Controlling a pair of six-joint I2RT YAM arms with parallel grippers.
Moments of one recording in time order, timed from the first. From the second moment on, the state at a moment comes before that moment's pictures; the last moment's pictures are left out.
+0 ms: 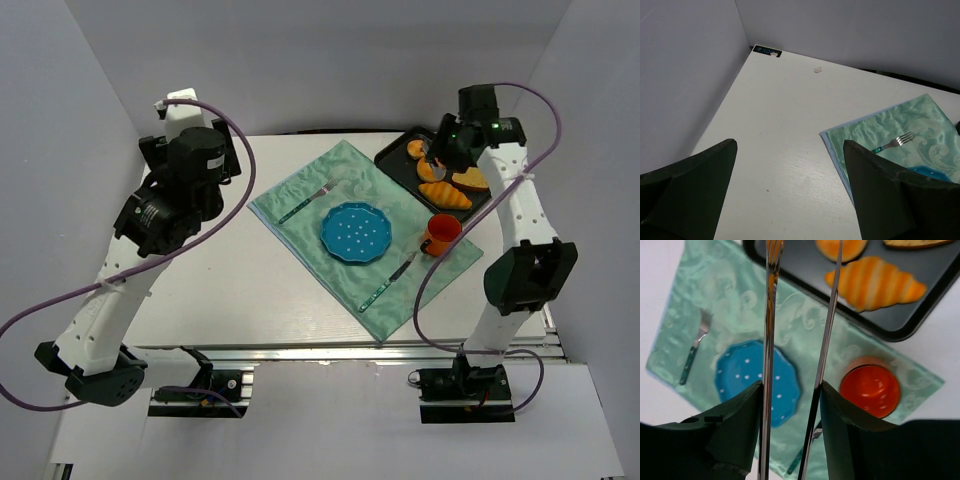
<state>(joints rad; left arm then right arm) -0.62 1.26 1.78 -0.88 -0.94 -0.31 0.17 1.78 1.94 -0.98 0.03 0.48</state>
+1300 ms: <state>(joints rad) -0.62 1.44 1.78 -0.84 -0.88 -0.24 -0.05 2.15 2.12 -0.92 -0.18 0.15</state>
